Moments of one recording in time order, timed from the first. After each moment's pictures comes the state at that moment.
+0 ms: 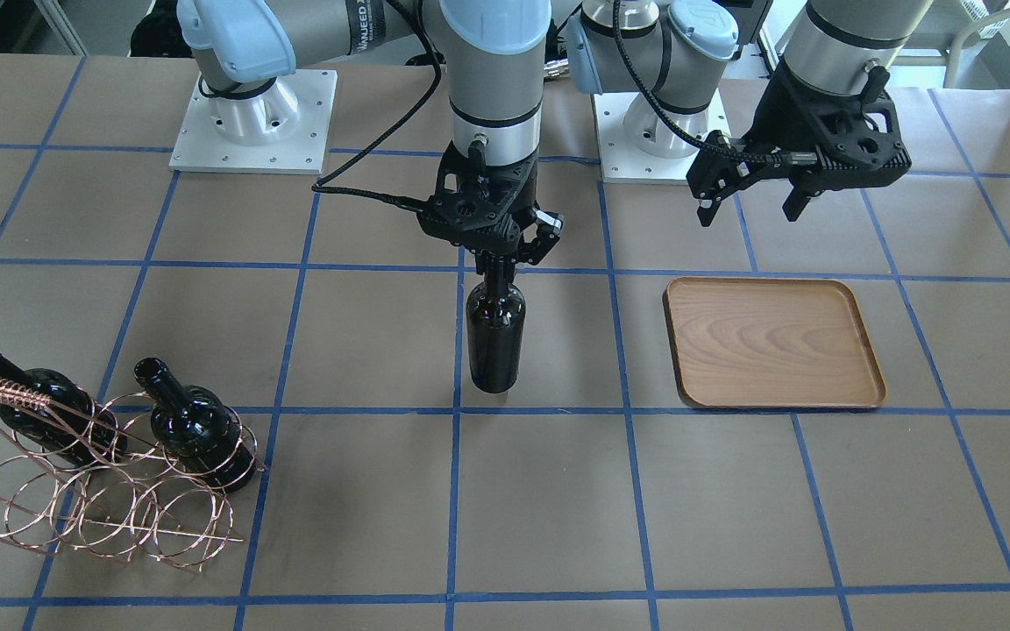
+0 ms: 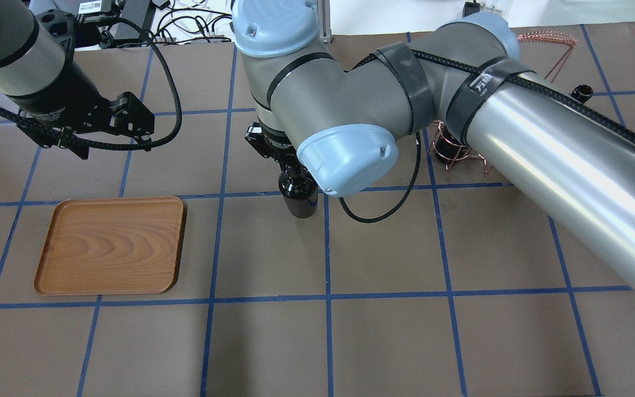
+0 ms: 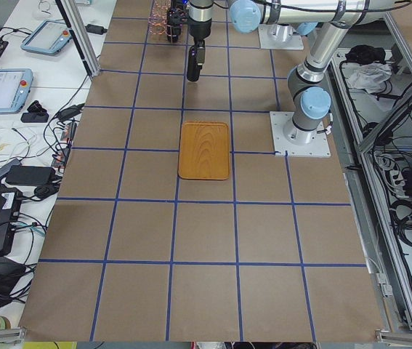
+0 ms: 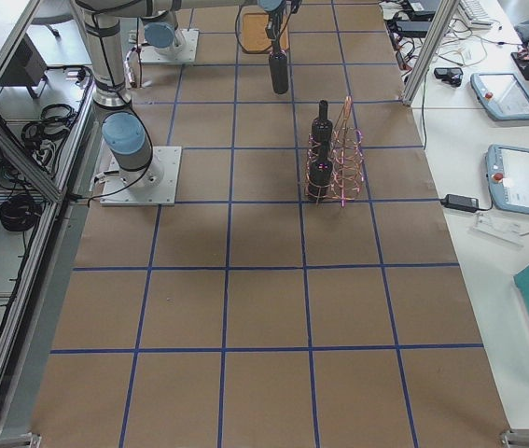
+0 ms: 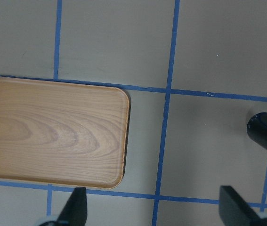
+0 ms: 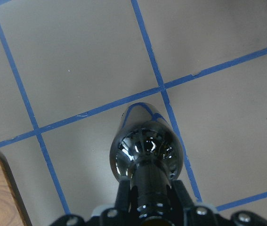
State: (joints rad) left arm -1.47 -1.47 -1.68 -1.52 1.58 0.00; right arm 2.07 -1.30 1.49 -1.85 -1.57 0.83
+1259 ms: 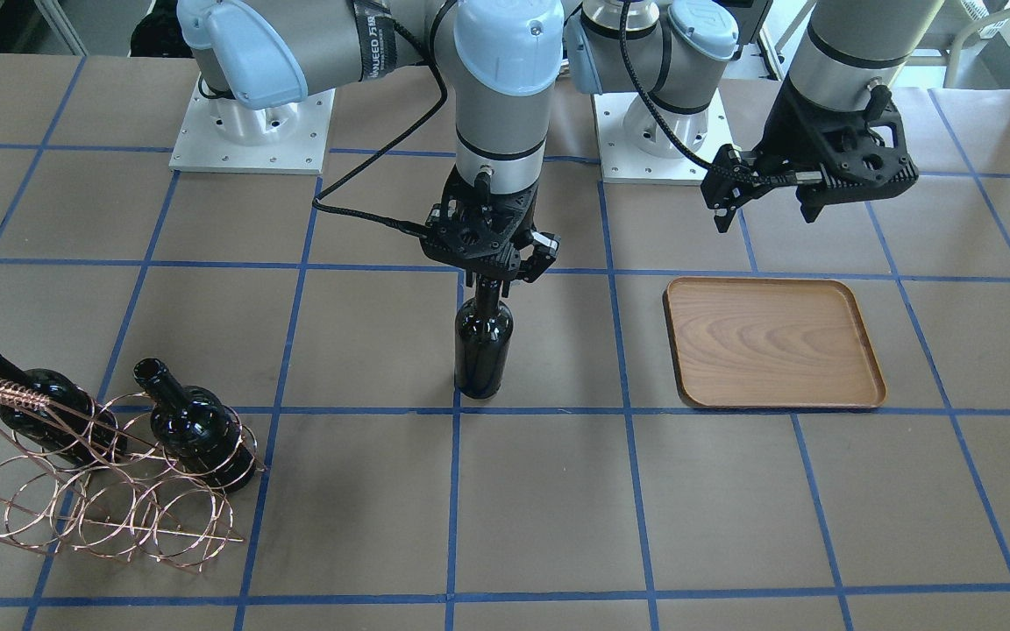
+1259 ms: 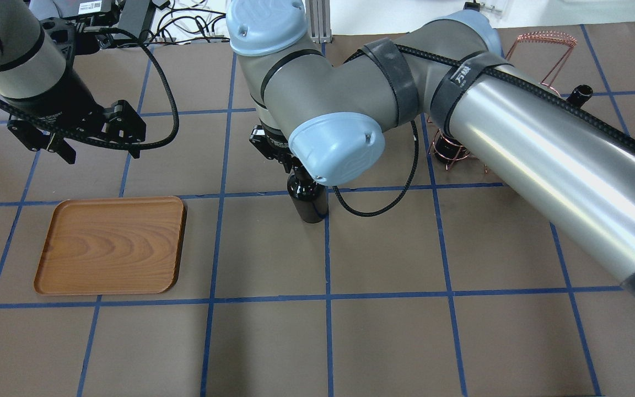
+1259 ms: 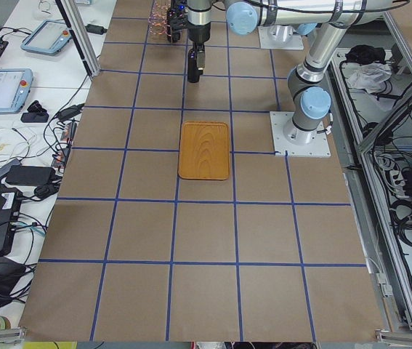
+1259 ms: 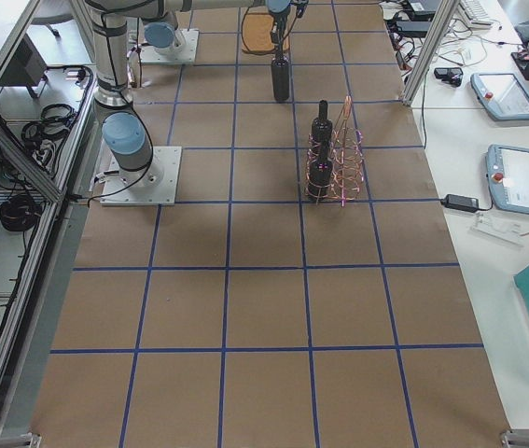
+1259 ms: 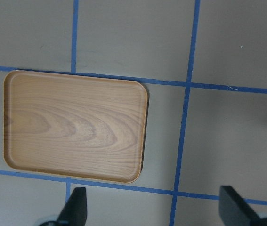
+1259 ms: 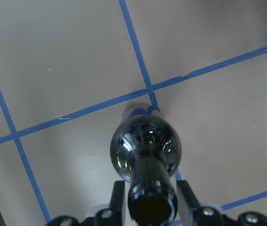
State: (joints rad) left arm -1.47 -1.49 -1.68 -1.54 1.67 0.00; right arm 2.07 -1.26 1.47 -1.82 -1.61 0.81
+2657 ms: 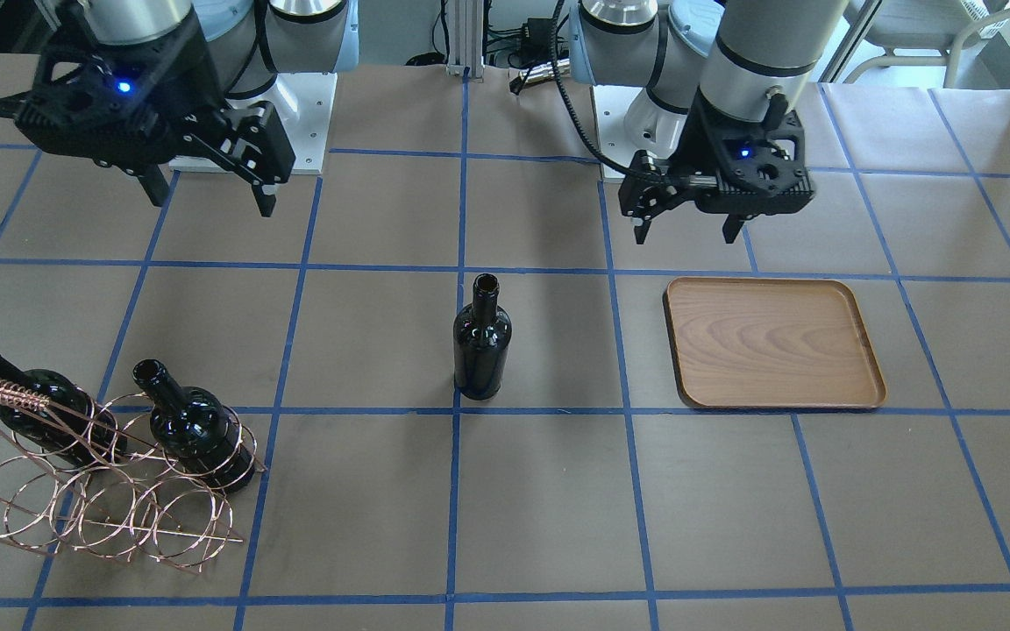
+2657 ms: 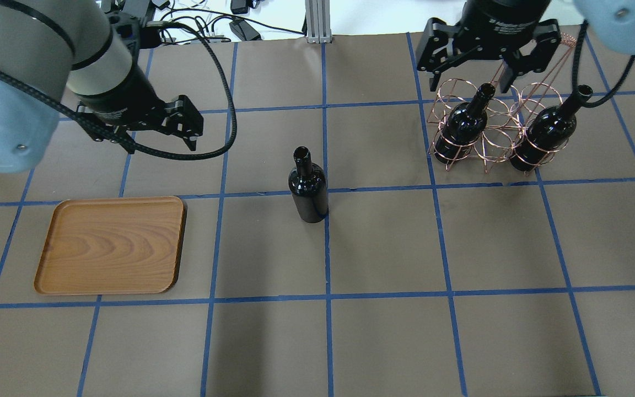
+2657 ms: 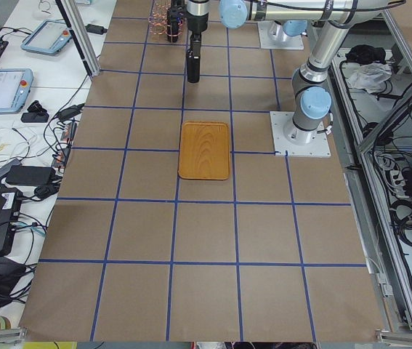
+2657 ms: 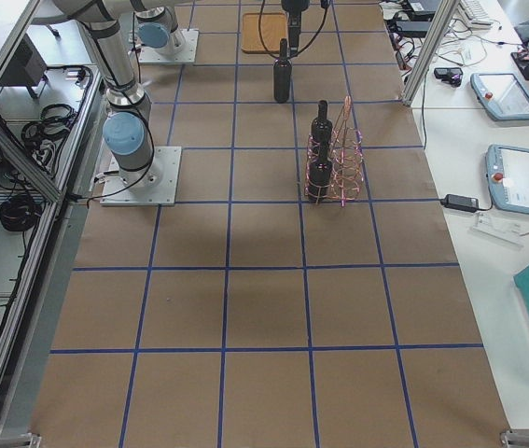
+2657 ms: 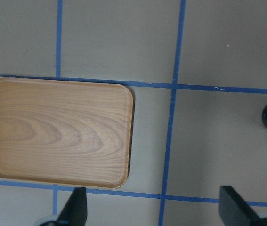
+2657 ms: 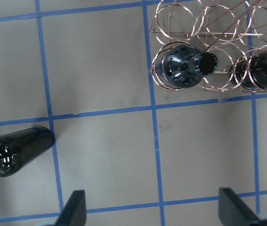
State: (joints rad) left arm -1.65 -1.55 -1.66 -1.44 1.59 -0.06; right arm 1.64 -1.55 1.41 -1.51 -1.60 0.15
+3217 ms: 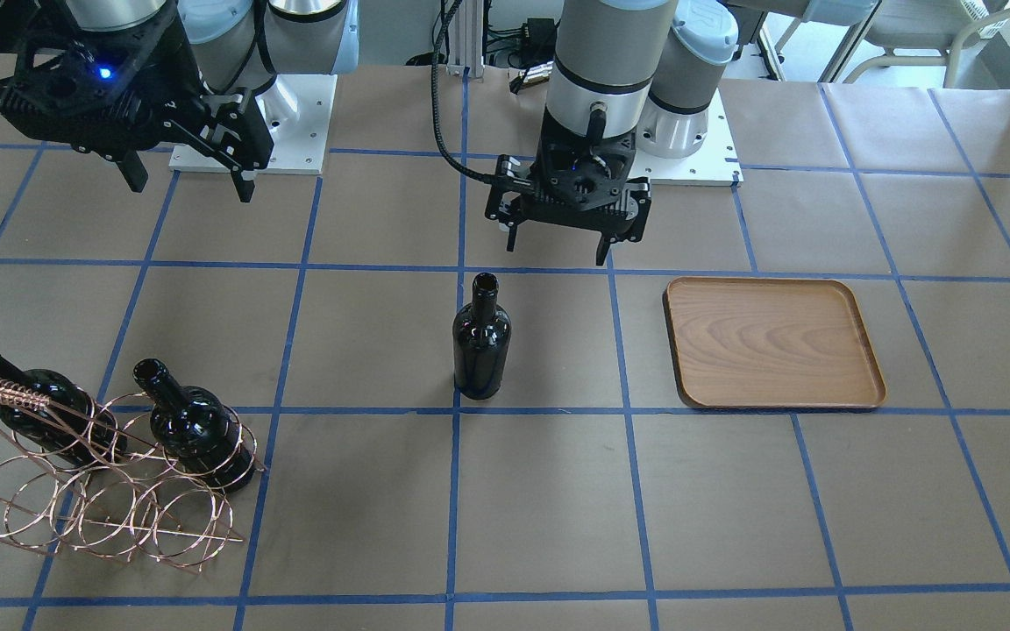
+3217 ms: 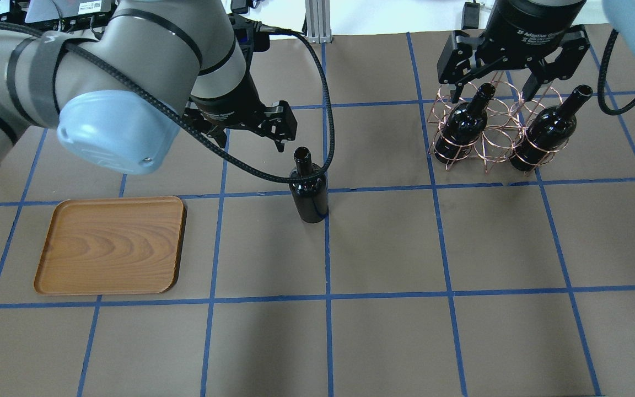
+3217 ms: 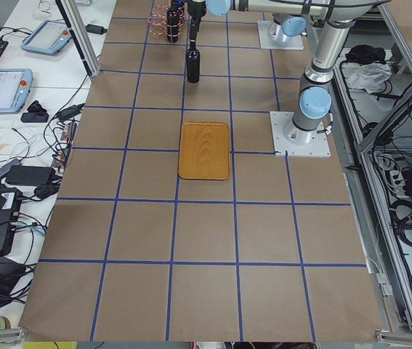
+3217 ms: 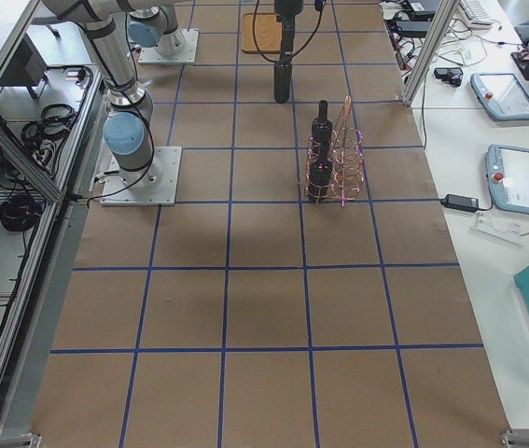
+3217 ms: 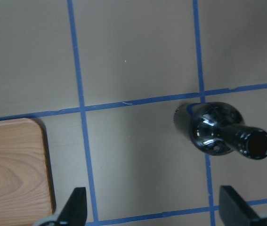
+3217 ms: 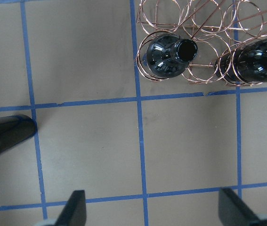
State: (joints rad) left arm -1.85 -1.67 -1.58 -1.37 1.55 -0.12; right arm 1.62 -1.57 1.46 -1.50 -1.62 0.11
